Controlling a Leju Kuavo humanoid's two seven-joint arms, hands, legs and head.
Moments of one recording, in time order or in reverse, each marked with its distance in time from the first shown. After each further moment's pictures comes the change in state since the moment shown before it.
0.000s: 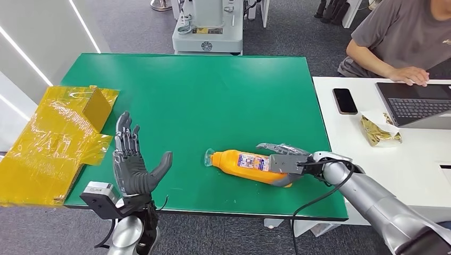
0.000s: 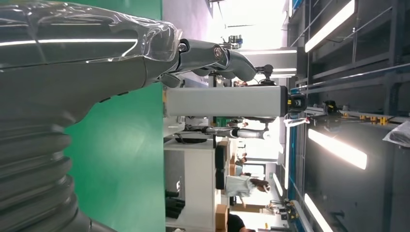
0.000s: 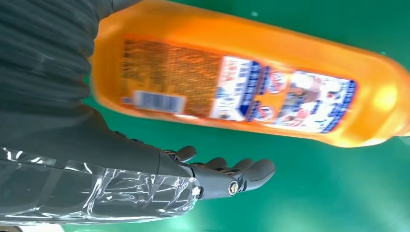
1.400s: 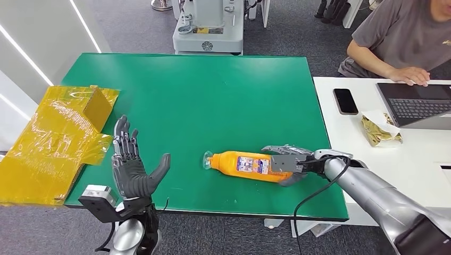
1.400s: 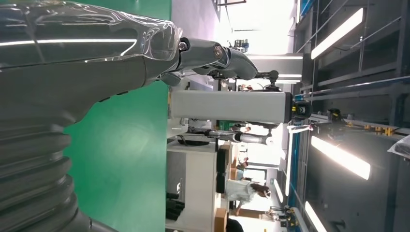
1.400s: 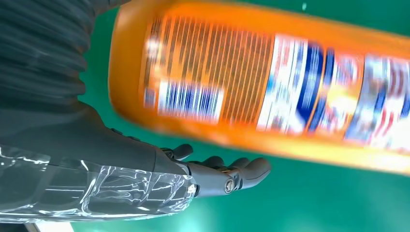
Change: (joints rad) left arm 0.016 0.010 -0.024 -0.001 0.044 0.045 -0.017; right arm -0.088 0.020 0.162 0.162 -0.019 -0.035 -0.018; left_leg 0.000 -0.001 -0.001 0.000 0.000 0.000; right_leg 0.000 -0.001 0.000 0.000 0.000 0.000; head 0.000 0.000
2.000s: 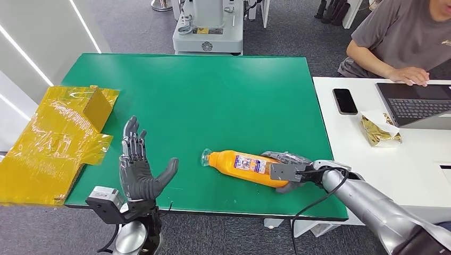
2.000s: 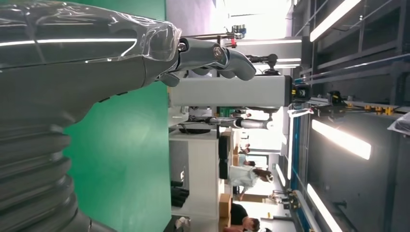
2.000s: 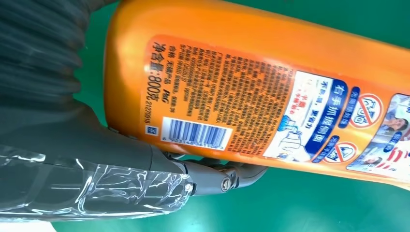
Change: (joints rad) left arm 0.012 -0.018 0.000 -0.001 -0.051 -0.062 0.016; right arm 0.080 0.004 -0.035 -0.011 0.000 -0.085 -0.009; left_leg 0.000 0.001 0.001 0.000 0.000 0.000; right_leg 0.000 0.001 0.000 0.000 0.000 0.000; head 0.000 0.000
